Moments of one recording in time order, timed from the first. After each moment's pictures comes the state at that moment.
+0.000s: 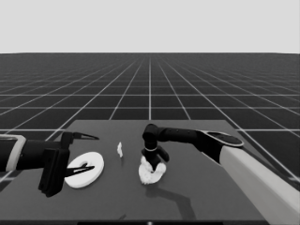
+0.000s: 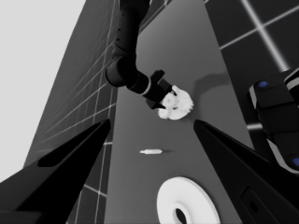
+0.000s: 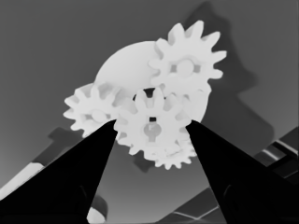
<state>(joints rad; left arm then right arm) -0.34 1.75 -0.42 0.31 0.68 0.35 -0.11 3.07 -1.75 -0.28 -1.51 2.32</state>
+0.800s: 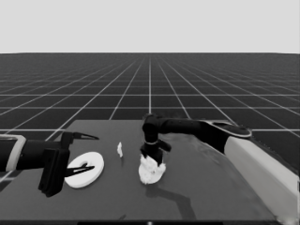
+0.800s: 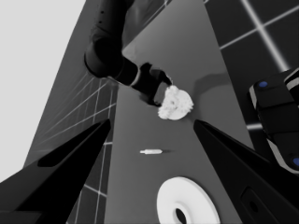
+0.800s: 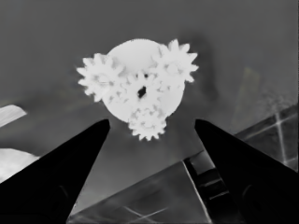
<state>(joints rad) -0.34 1.75 -0.42 0.31 0.68 0.35 -0.01 3.04 -1.64 -0.16 -1.56 2.03</state>
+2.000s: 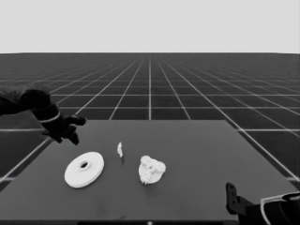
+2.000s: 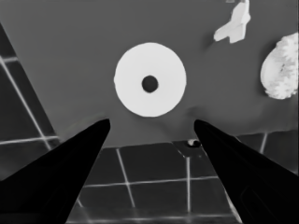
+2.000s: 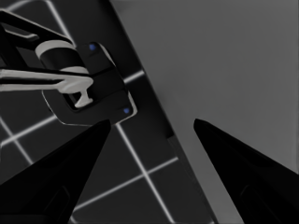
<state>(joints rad) -0.31 2.11 -1.22 -0.01 1.59 -0.74 -0.35 1.76 -0.39 -0.70 -1.18 0.32</state>
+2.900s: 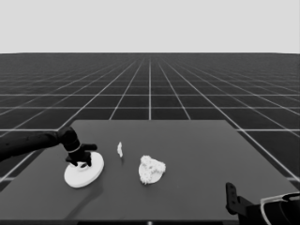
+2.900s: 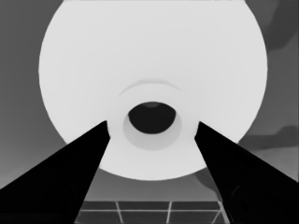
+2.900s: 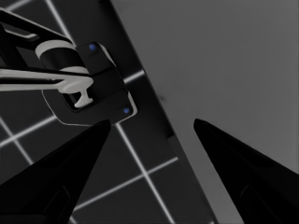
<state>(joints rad) 0.13 2.25 -1.54 0.20 1.33 -0.73 -0.35 1.76 -0.39 -0.70 -1.18 0.32</state>
